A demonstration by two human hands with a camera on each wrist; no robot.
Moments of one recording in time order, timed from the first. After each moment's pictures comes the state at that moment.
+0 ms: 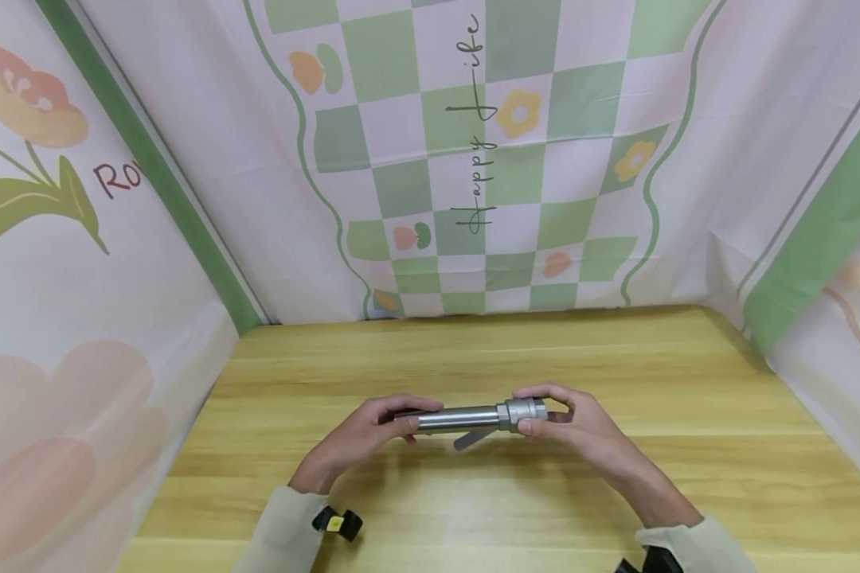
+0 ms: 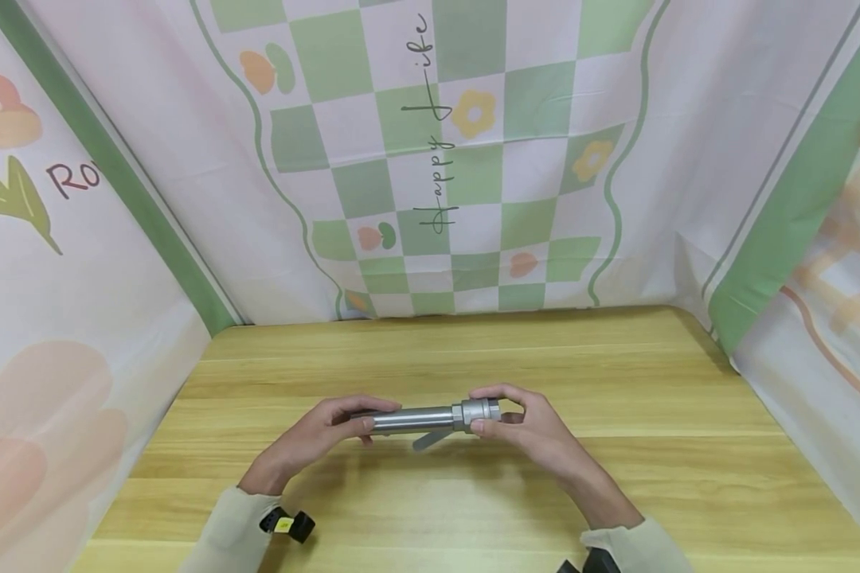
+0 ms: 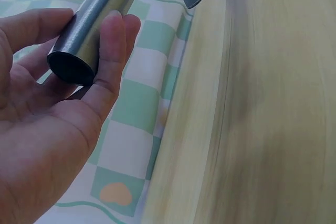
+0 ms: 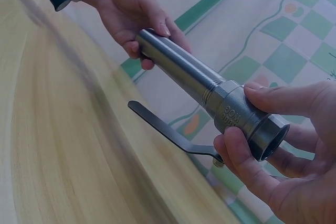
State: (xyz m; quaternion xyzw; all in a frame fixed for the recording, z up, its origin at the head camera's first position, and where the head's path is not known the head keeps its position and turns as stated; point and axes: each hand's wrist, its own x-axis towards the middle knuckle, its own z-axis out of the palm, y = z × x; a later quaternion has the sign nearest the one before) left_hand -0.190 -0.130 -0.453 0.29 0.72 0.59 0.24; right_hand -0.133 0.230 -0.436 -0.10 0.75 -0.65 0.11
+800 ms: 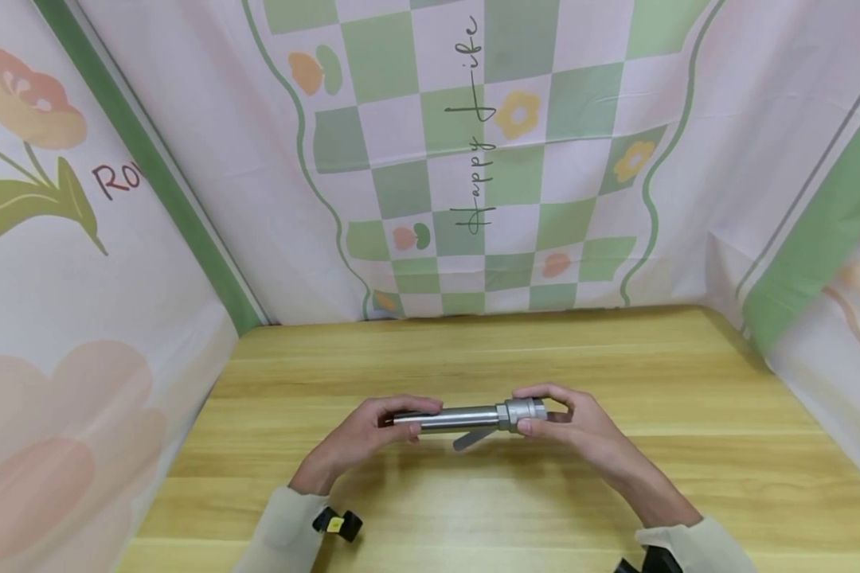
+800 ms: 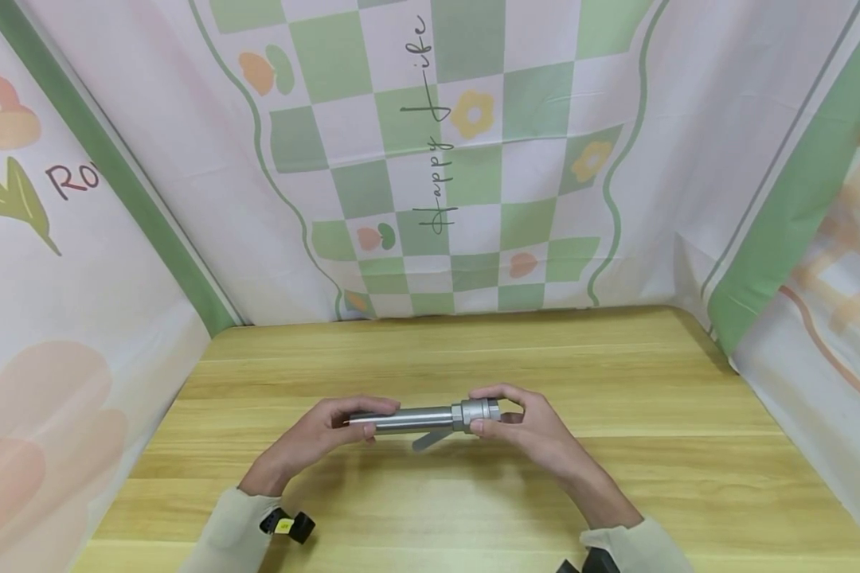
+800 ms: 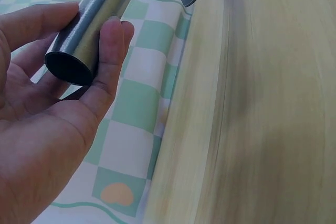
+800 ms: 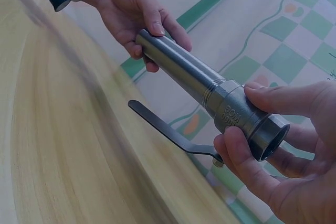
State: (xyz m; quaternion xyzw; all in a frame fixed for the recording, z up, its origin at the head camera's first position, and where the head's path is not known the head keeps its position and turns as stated) left_hand -0.189 -0.130 -0.453 0.32 0.71 0.59 0.21; right_hand -0.135 0.229 -0.436 -0.09 0.75 -0.64 0.11
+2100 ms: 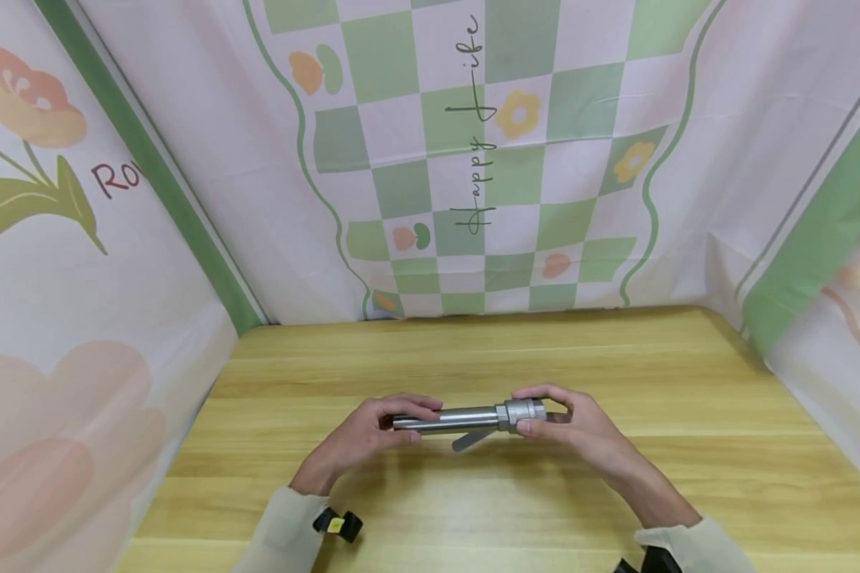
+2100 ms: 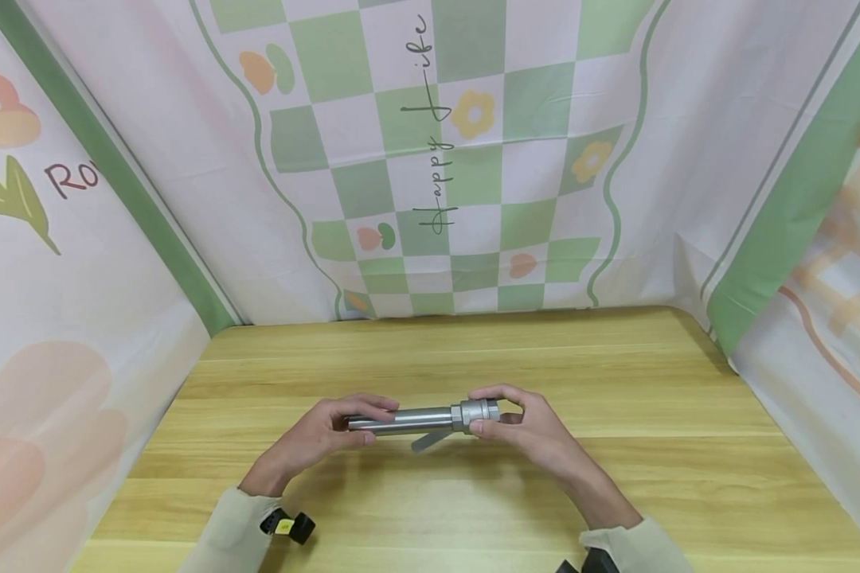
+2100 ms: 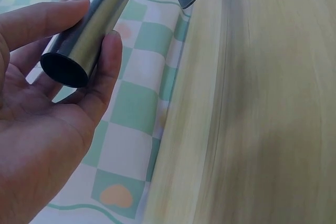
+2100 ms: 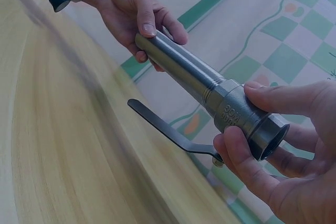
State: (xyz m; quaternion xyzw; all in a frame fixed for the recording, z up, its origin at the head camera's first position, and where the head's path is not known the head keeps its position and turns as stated) left_hand -0.188 -0.130 -0.454 0.34 0.71 0.58 0.19; right_hand -0.135 0.229 -0.437 -0.10 0.75 -0.65 0.11
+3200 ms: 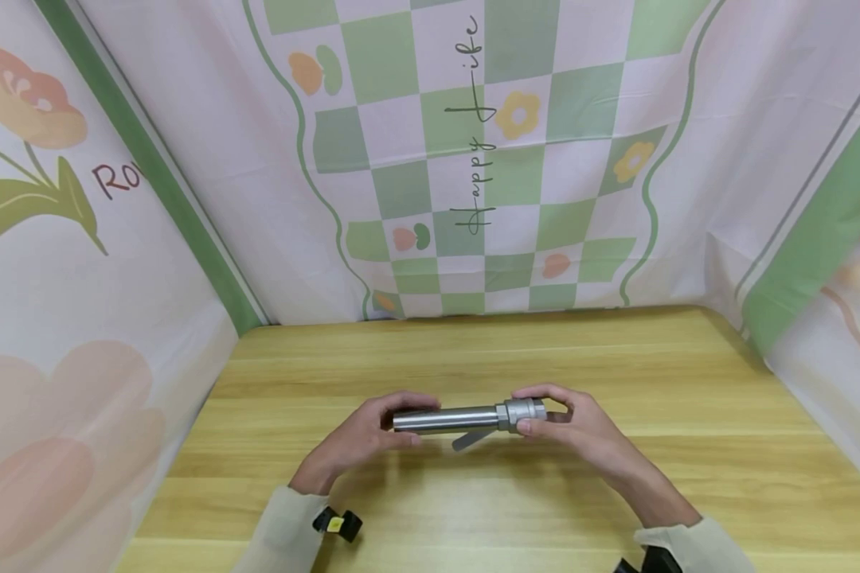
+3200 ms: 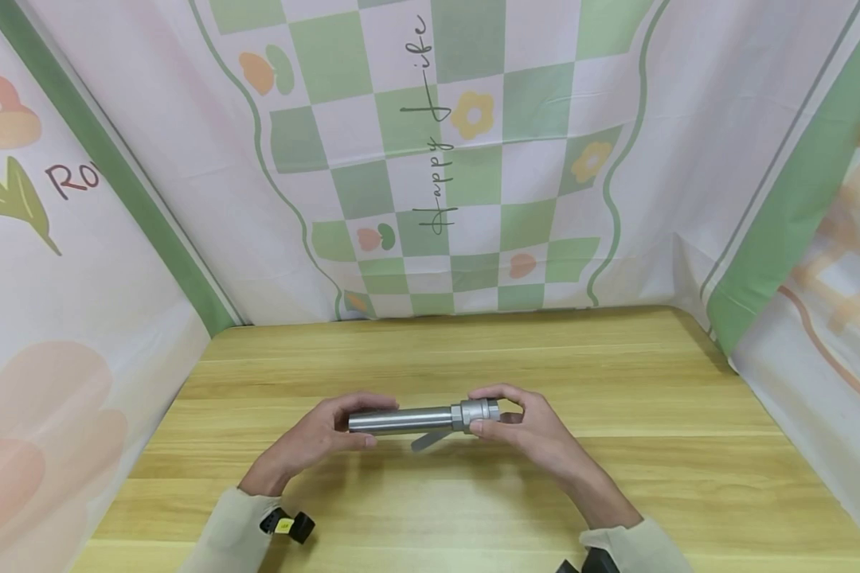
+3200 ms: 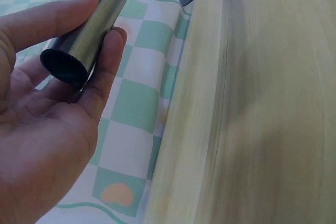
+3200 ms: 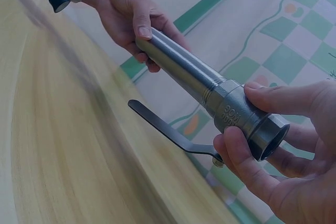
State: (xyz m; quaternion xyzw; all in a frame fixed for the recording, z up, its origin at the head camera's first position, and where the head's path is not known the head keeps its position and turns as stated) left_hand -0.190 -0.129 -0.453 0.30 0.72 0.58 0.22; right_hand -0.135 0.229 -0.437 -0.09 0.76 -0.64 0.11
